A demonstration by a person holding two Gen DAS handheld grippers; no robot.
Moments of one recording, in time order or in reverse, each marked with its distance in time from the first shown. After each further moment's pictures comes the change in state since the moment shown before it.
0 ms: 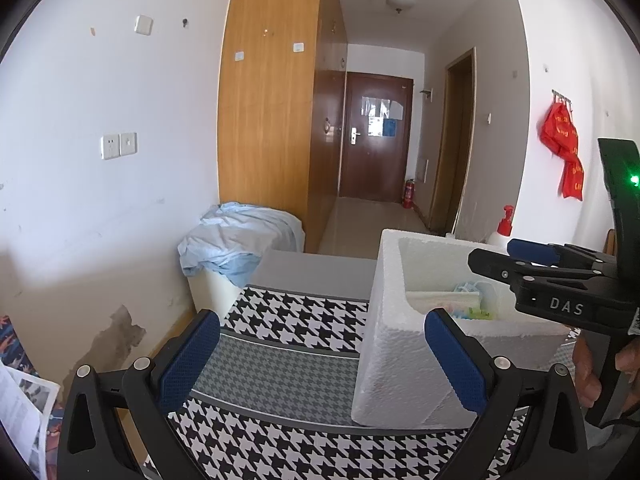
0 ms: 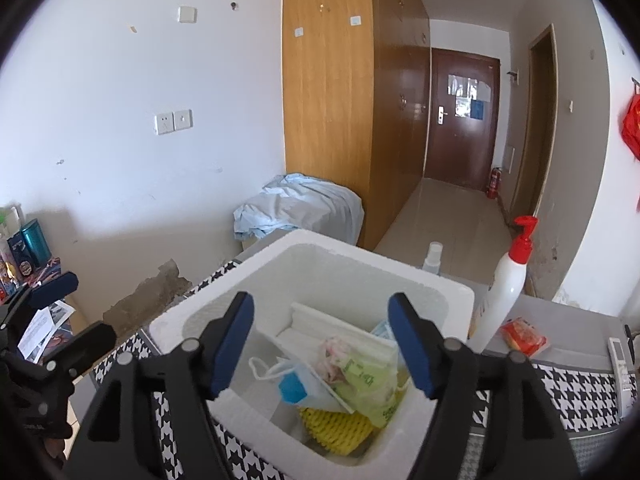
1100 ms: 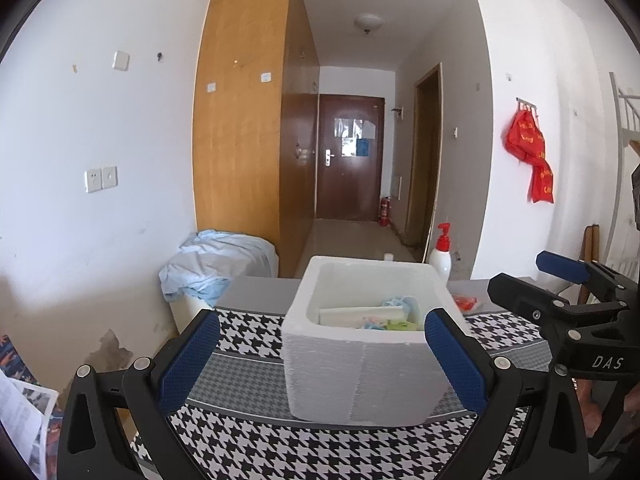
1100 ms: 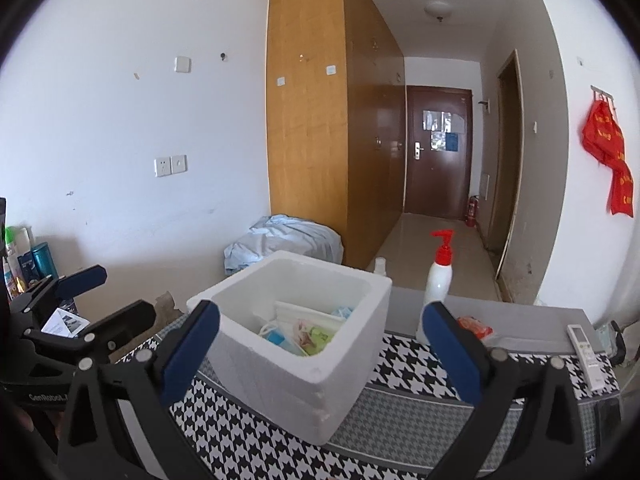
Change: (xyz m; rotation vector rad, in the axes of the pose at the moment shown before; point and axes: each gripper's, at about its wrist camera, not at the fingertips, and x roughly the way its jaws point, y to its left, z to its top) left arm -0.060 -0.064 0.008 0.056 -0.085 -0.071; right arm -0.110 -0.020 -0.033 0.035 -0.160 -0.060
